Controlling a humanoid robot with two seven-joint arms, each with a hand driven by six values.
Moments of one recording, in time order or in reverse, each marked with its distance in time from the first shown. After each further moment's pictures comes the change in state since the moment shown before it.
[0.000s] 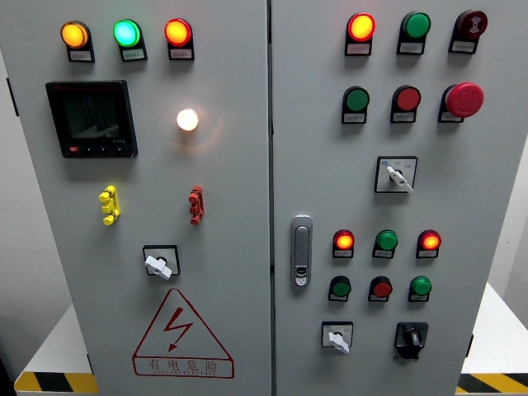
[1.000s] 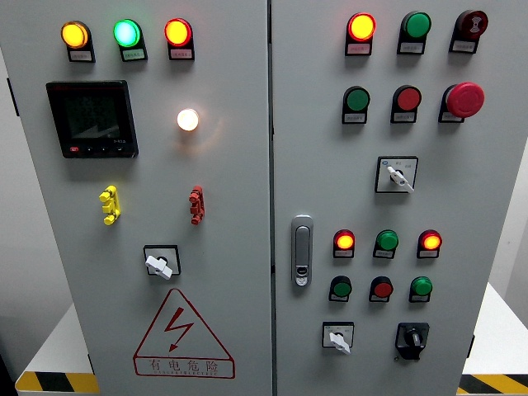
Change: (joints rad) left arm 0.000 0.000 0.000 0.000 0.000 0.000 0.000; right arm -0.151 0.008 0.478 0.922 -0.374 0.167 0.088
